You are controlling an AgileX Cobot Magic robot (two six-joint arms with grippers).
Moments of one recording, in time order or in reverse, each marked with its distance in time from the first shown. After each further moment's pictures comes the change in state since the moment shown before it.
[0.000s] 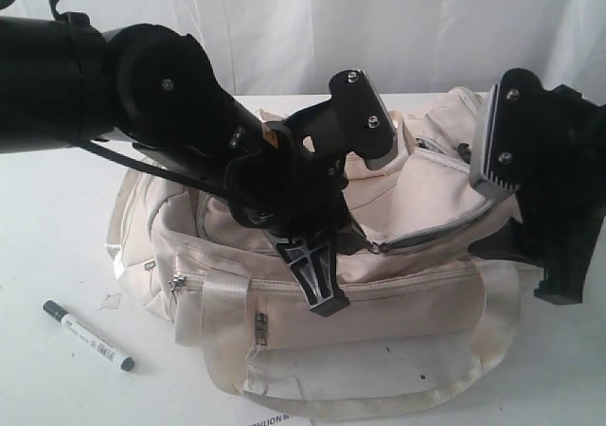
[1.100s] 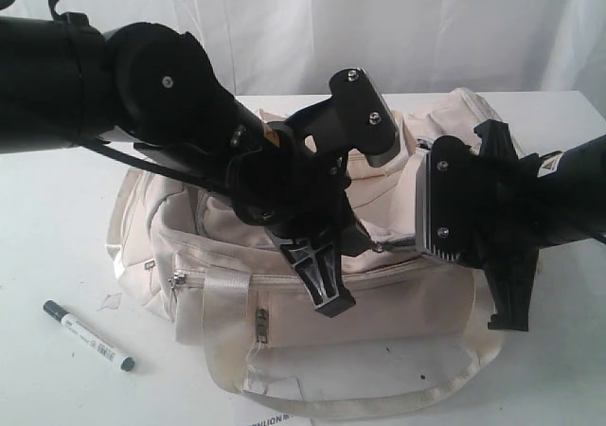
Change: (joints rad) left arm 0.000 0.000 0.000 -0.038 0.000 0.005; right arm 0.145 0.091 0.096 0.003 -0.249 -0.125
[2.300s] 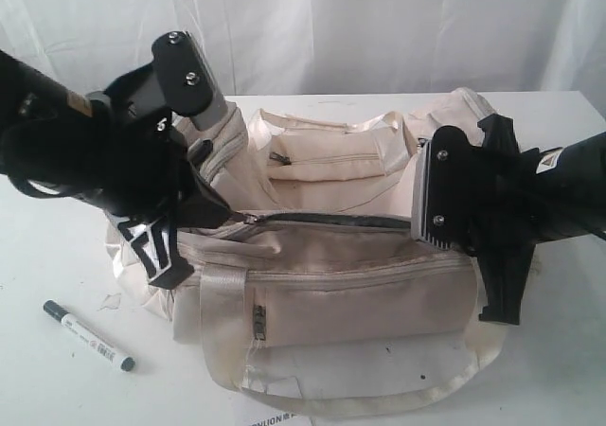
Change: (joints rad) left arm 0.250 -0.306 0.234 0.051 0.076 0.000; right arm 0.002 0.001 0.000 0.004 -0.029 0.057
